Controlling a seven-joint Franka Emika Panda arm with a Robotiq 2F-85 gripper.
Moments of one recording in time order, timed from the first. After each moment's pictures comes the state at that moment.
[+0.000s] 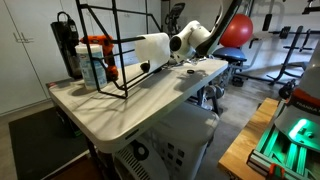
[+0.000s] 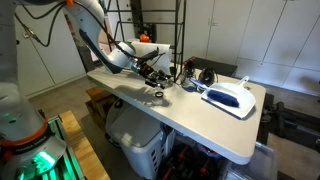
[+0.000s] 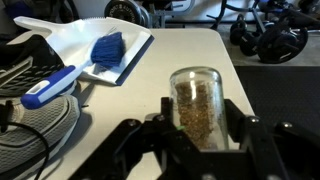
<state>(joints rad) 0.05 0.36 0.06 -2.18 -1.50 1.91 -0.58</state>
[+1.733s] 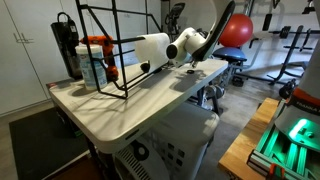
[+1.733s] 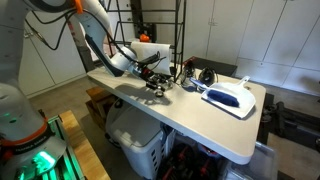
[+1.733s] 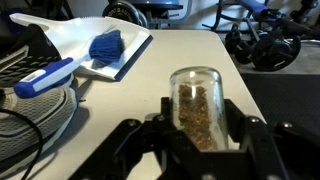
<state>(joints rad) 0.07 0.46 0.07 -2.12 -1.51 1.84 -0.55</state>
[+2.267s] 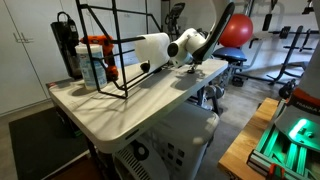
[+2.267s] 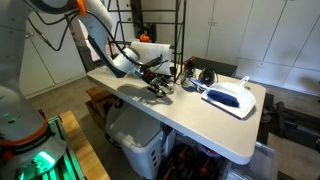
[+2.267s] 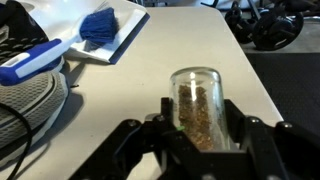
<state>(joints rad) 0.02 0.48 0.07 -2.10 -1.47 1.93 -0.55</state>
